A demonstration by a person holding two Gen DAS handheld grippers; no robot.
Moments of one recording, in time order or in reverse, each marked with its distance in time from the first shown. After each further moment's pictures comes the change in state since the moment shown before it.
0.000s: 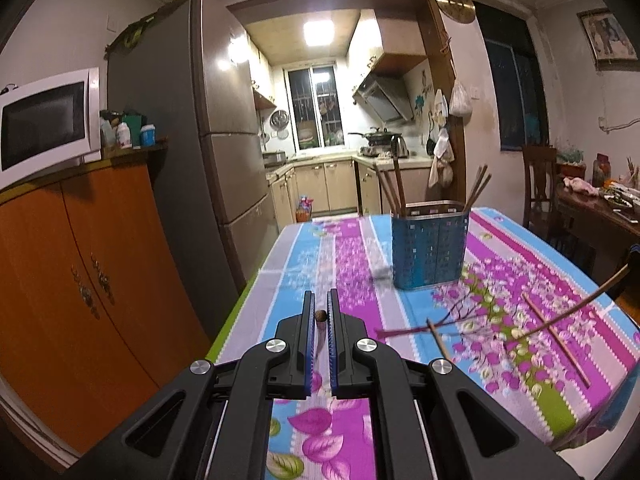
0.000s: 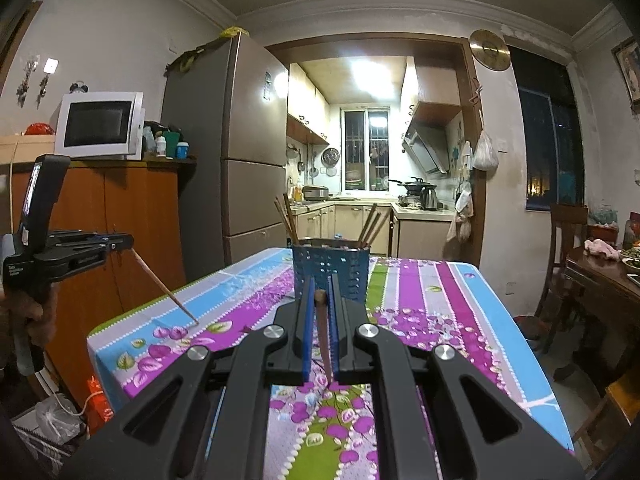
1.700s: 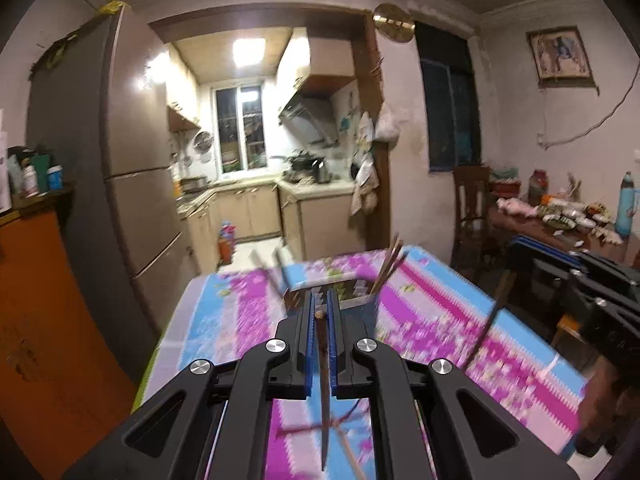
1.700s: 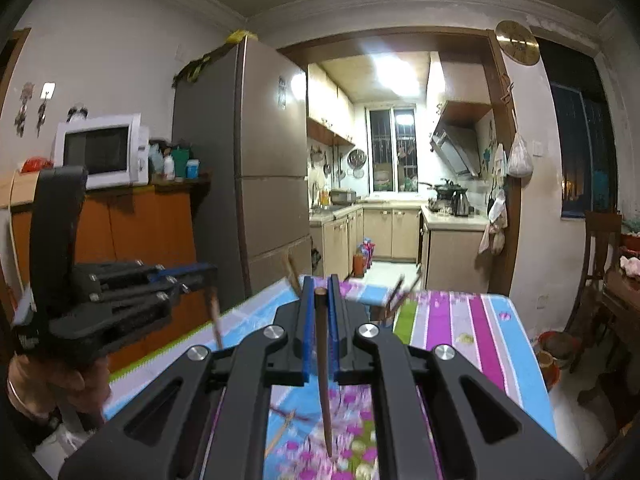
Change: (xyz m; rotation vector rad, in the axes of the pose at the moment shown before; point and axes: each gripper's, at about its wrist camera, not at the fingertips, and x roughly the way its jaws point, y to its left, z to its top) left arm 0.065 -0.080 0.112 0.033 -0.080 -0.312; right arm 0.089 -0.031 0.105 0.024 0.001 0.115
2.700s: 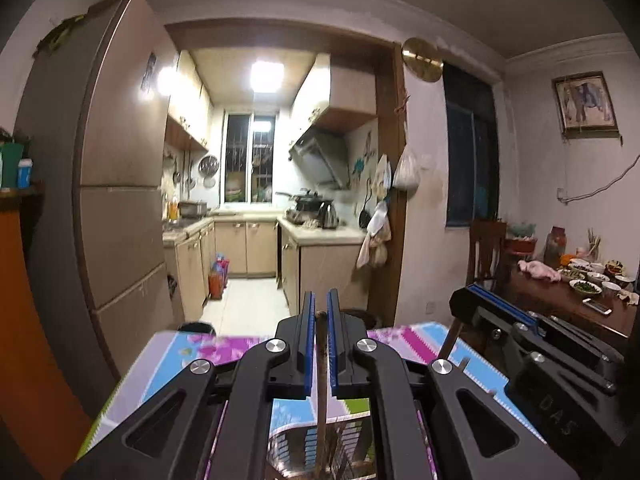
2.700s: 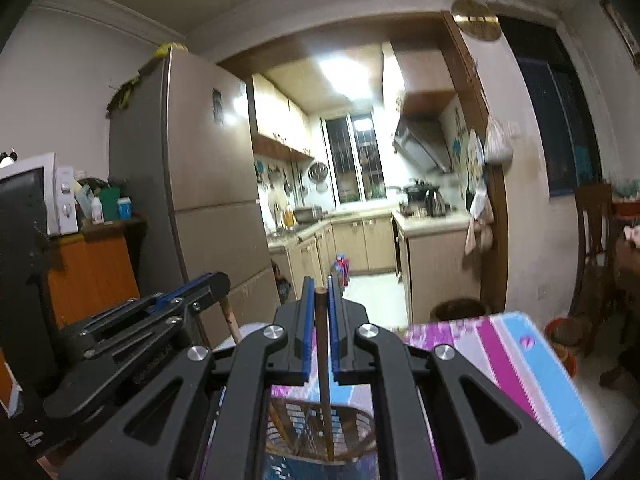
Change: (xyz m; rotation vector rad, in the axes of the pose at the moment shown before) left arm 0.185 0.029 0.046 -0.109 -0.141 0.024; right arm 0.176 -0.069 0.009 0.141 -0.038 -0.107
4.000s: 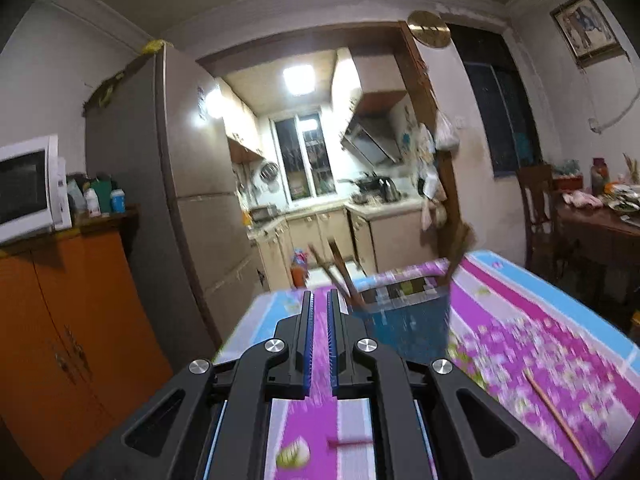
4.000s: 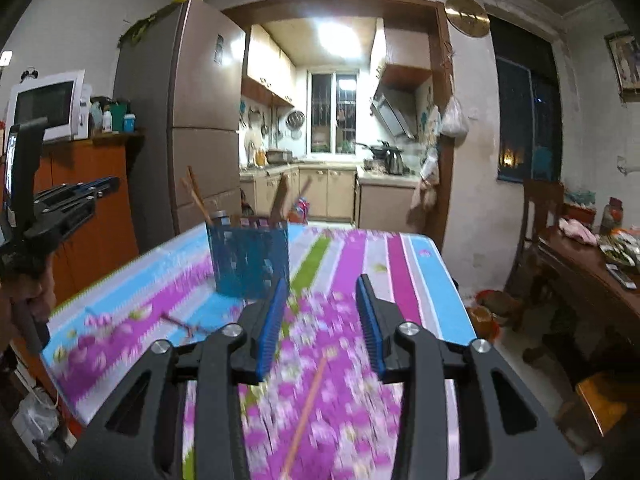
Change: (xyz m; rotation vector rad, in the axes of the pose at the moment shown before) left arm -0.195 -0.028 -0.092 0.205 0.047 0.275; right arm -0.226 -0.038 -0.097 -0.152 0.183 -0.147
